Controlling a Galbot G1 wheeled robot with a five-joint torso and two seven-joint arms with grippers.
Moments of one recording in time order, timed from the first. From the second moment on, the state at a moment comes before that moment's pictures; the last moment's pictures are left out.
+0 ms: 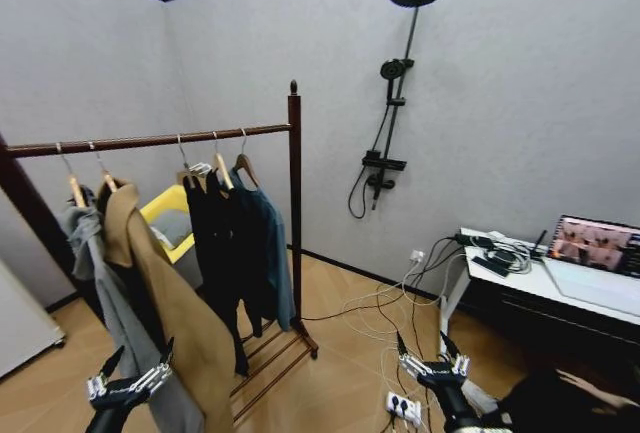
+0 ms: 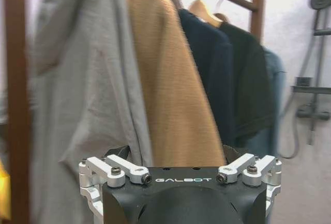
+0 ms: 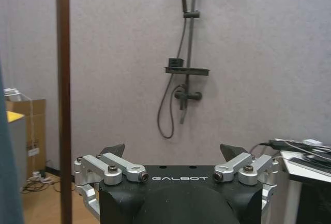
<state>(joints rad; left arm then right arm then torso) 1.83 -1.30 -0.87 -2.29 -0.49 -0.05 0.04 -1.84 1.30 0.61 2.31 0.20 0.06 0.22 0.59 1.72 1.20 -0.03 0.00</state>
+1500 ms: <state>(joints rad) 1.83 -1.30 -0.87 -2.29 -0.49 -0.05 0.04 -1.84 1.30 0.61 2.31 0.20 0.06 0.22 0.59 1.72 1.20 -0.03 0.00</state>
